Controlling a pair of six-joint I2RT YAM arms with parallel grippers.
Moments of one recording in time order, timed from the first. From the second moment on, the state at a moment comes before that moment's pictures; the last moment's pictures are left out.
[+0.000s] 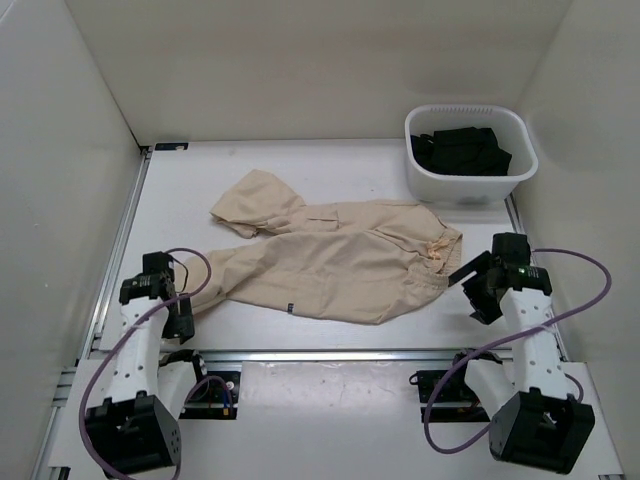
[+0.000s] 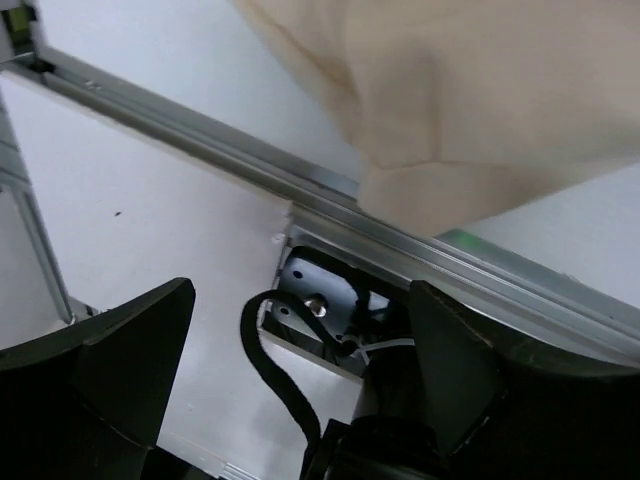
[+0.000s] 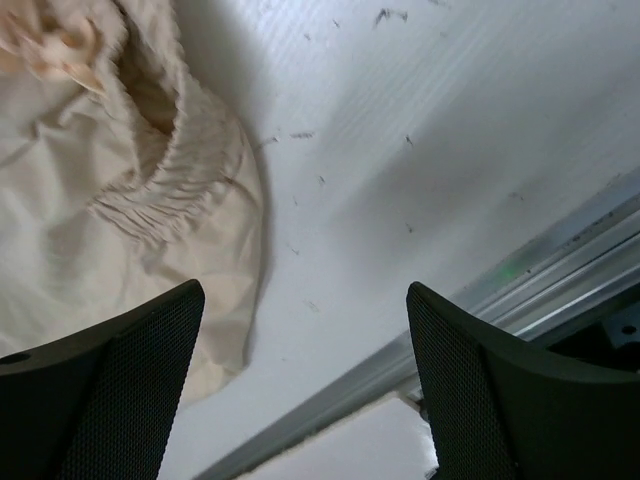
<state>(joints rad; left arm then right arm) 0.19 0.89 0.63 -1.16 -0.36 0.00 -0.14 0.92 0.72 -1.00 0.01 0.79</state>
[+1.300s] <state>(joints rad) 0.74 1.52 0.79 -0.76 0.00 0.00 0.37 1.60 1.00 -0.80 0.21 0.82</state>
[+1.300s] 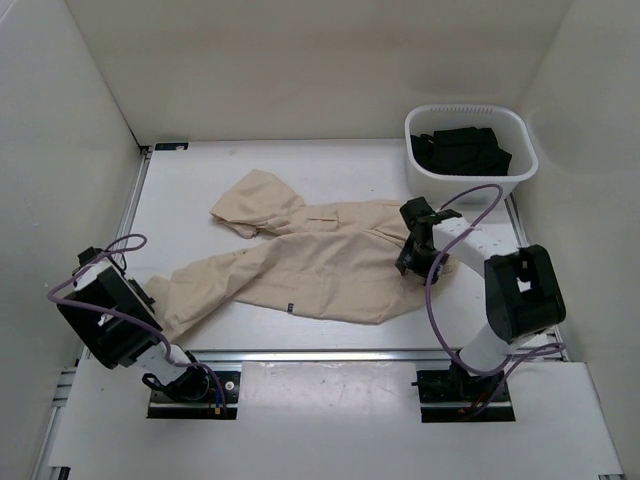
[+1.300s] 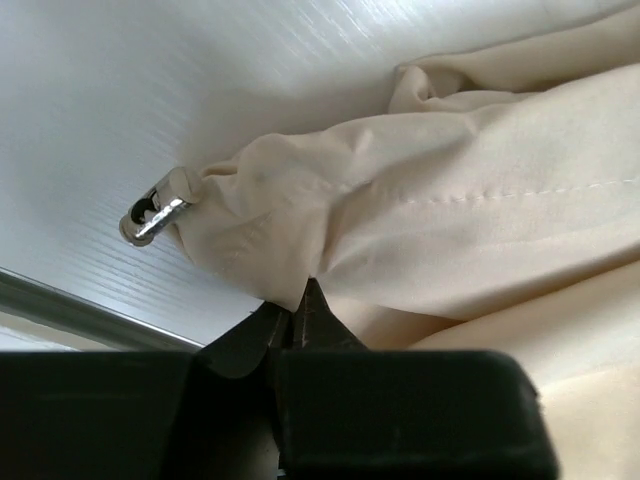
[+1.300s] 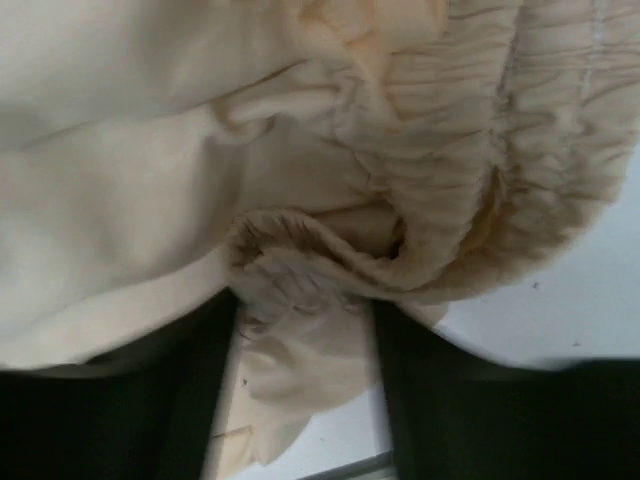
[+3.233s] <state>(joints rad) 0.09 2.08 1.59 -0.90 0.07 0.00 -0.20 1.43 1.02 -0.83 0.23 1.04</state>
